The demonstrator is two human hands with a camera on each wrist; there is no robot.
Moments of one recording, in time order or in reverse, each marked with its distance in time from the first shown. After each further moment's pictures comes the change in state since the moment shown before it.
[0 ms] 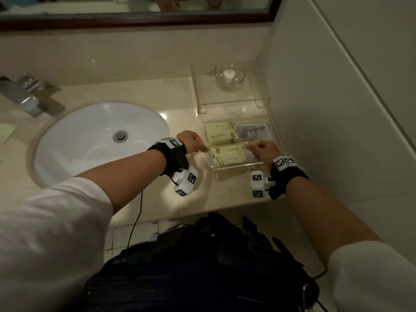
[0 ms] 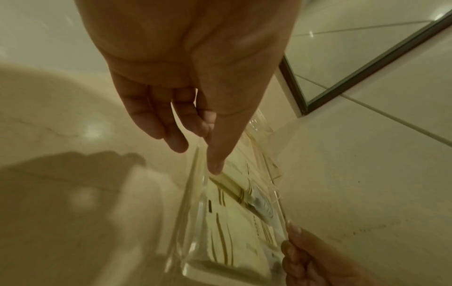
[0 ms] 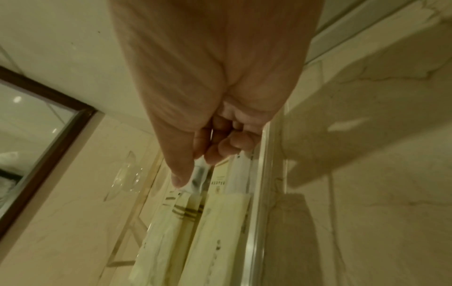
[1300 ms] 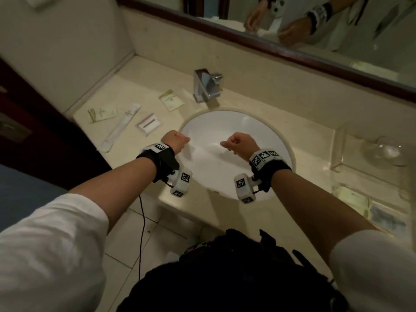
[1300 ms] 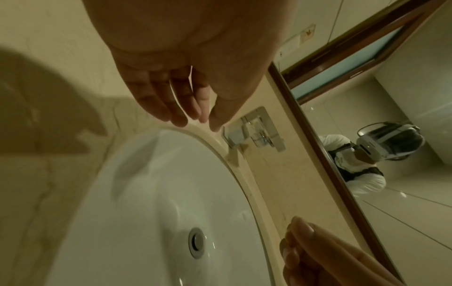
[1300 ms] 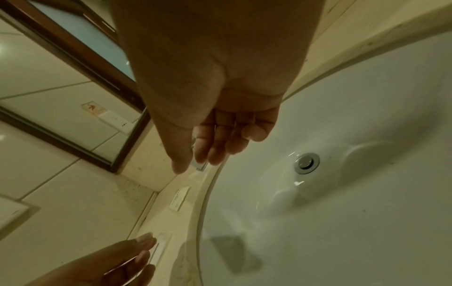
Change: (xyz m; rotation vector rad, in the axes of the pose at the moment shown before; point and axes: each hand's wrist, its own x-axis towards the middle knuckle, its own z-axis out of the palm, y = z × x) left_hand -0.146 -0.307 -0.228 -0.633 0.719 -0.405; right_hand -0.070 -0.220 0.398 -0.519 -0.602 -0.620
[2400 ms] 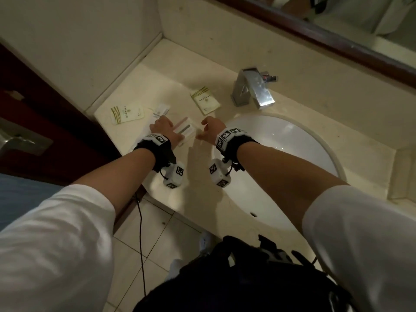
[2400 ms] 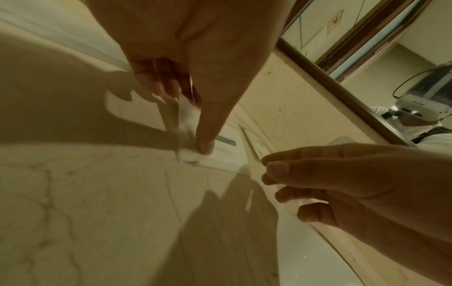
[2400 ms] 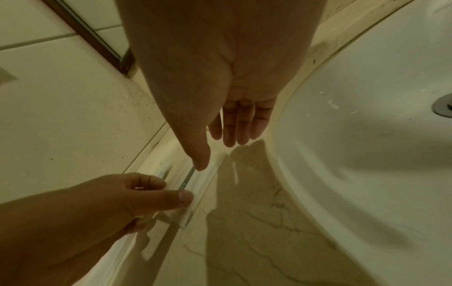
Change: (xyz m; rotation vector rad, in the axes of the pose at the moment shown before) left_hand 0.123 -0.040 -0.107 0.504 0.185 -0.041; right_hand 0.158 -0.124 0.144 -0.308 -0.263 0.041
